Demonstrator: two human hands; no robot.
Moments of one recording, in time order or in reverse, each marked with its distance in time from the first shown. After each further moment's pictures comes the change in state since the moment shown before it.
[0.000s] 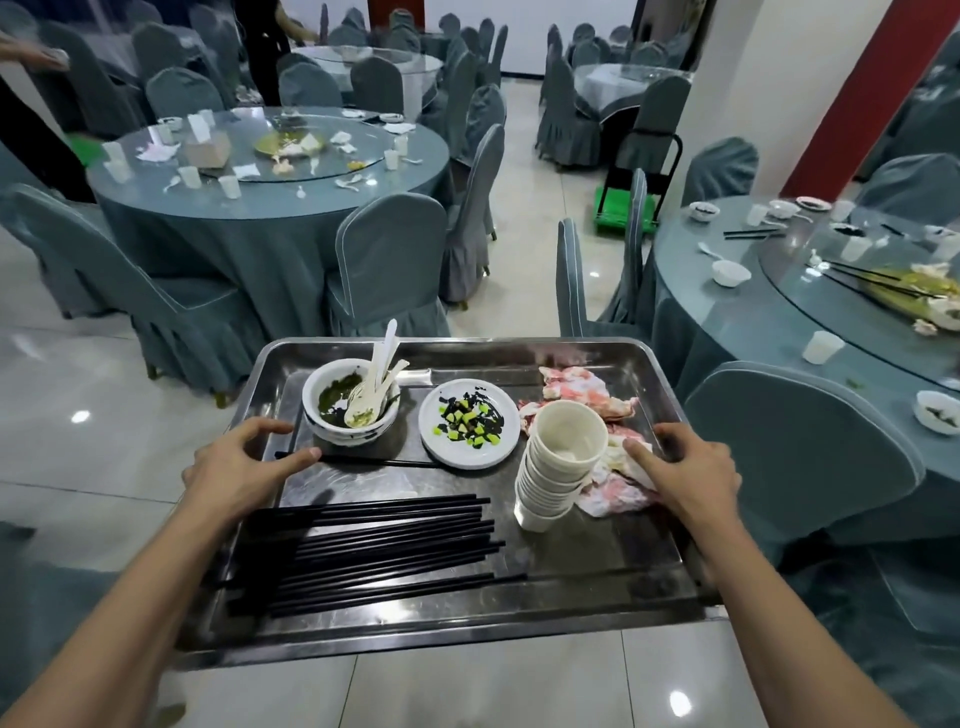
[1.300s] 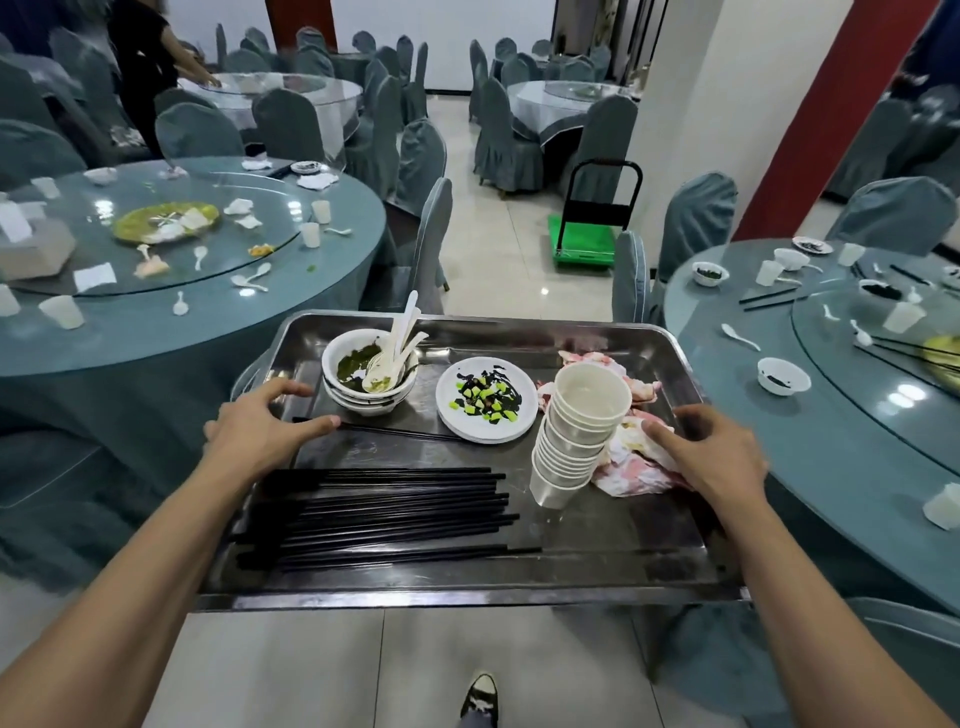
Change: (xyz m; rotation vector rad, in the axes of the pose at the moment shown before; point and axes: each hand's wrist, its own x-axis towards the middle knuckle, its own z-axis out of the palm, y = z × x) left_hand 0.594 0.244 0.094 0.130 -0.107 0.183; right_hand 0.493 -0.196 0.103 0.019 0.159 0.178
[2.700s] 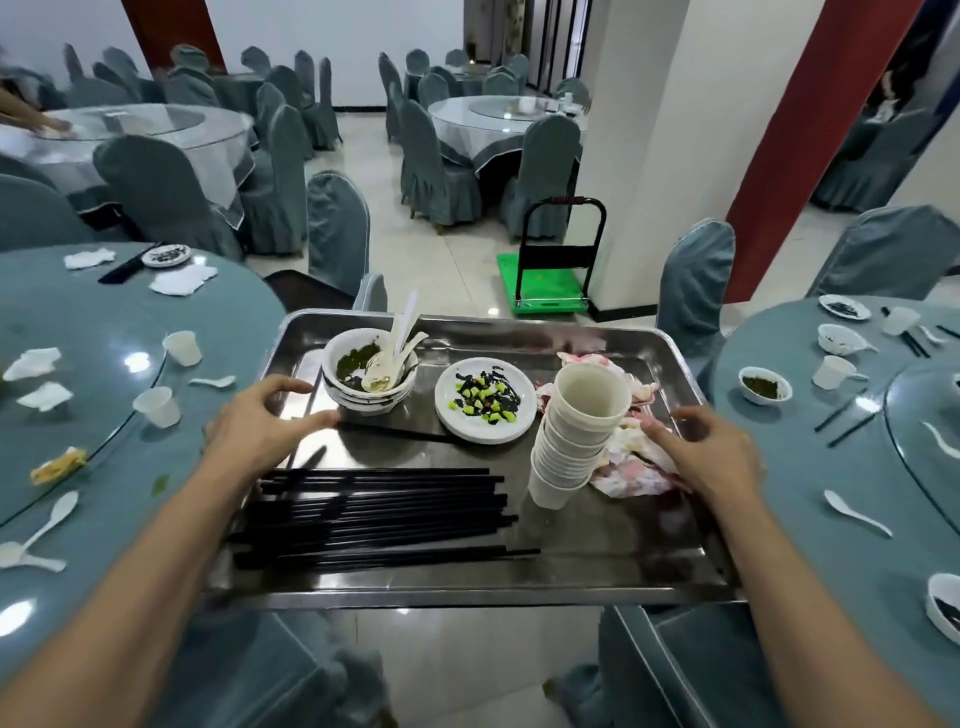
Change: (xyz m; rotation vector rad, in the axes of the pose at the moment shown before) left_hand 0.647 0.227 0.105 -0.132 -0.072 0.183; right_hand 0.535 -0.225 0.194 0.019 0.100 0.134
